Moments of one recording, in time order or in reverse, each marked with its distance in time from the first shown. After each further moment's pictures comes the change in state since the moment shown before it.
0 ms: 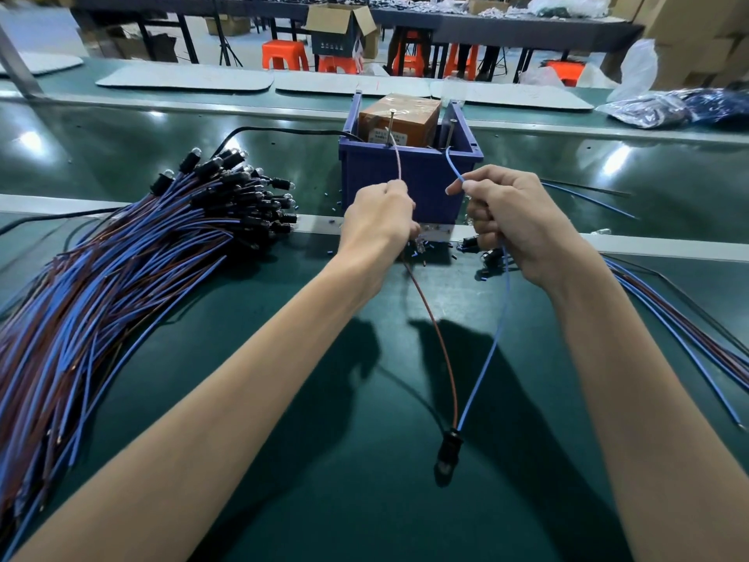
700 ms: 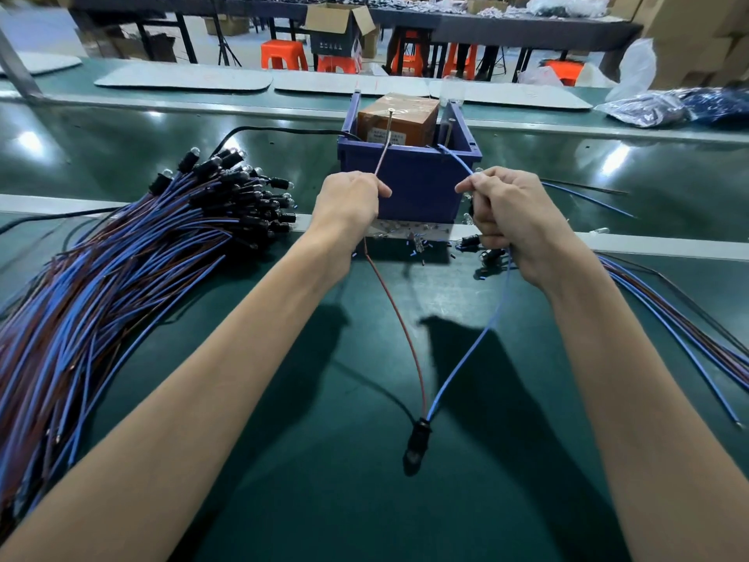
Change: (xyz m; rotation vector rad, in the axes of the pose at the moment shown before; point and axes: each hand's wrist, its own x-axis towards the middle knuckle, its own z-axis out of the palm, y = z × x) left_hand 0.009 0.005 -0.026 0.020 -0.028 0.021; right_hand 0.002 0.004 -0.001 -0.019 0.053 -0.024
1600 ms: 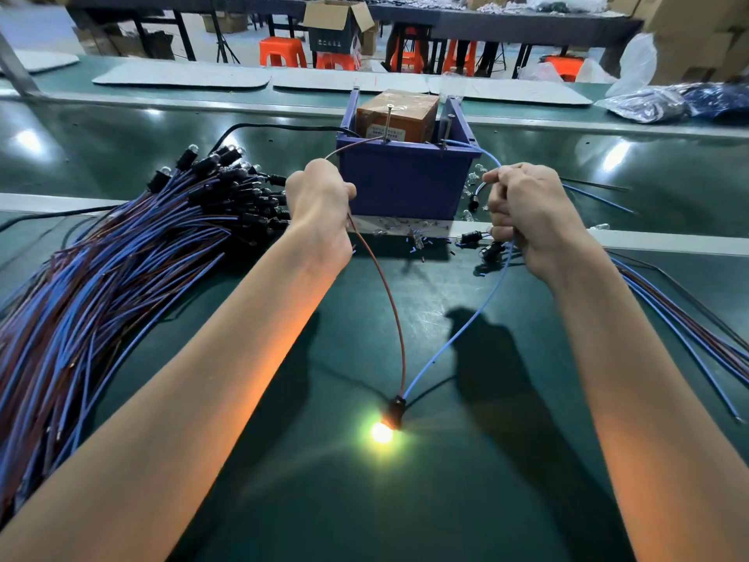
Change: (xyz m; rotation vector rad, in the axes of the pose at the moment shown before) left_hand -0.011 0.015 -0.008 -0.370 0.265 -0.275; right_hand 0.005 0.001 -0.004 0.105 0.166 0.087
